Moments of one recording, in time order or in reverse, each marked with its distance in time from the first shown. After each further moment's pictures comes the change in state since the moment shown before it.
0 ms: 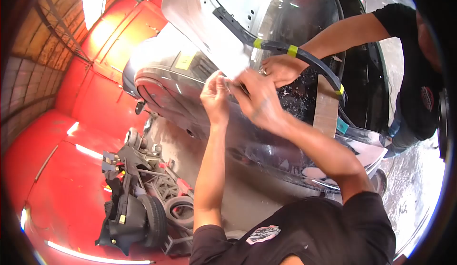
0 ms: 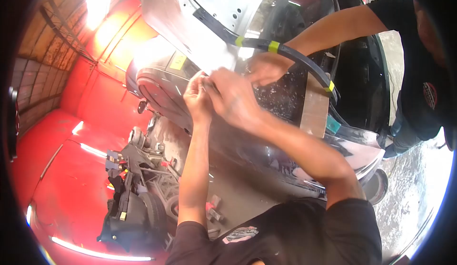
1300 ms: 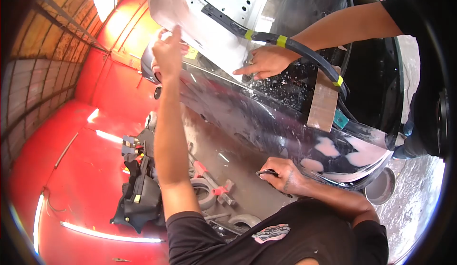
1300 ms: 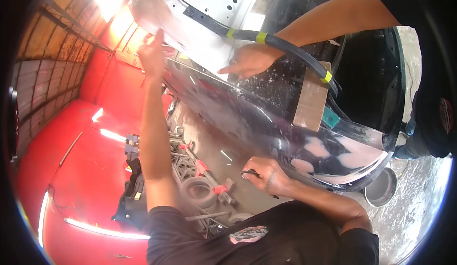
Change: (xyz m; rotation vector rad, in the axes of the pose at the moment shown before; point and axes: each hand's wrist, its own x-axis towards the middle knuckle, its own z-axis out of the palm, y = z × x) left_hand 0.132 0.111 -0.003 0.512 0.018 0.100; right_hand -0.197 -0.058 -0.100 0.537 -0.542 0.526
